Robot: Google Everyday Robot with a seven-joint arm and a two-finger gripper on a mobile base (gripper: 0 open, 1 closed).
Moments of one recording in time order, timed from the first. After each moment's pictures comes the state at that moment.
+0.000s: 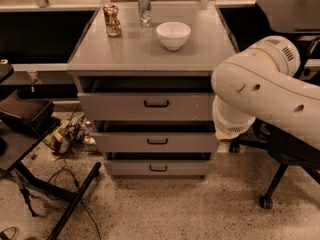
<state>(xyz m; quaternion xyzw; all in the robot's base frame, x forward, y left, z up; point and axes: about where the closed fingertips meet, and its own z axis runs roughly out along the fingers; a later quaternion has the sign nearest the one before) 0.506 -0.169 0.788 -0.69 0.70 -0.16 0.11</state>
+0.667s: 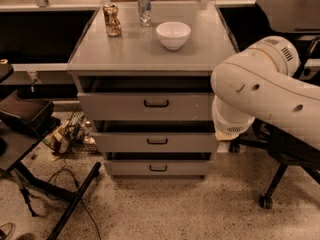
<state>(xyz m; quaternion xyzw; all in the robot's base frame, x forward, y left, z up) 0.506 -0.169 0.788 -0.69 0.70 -0.16 0.11</state>
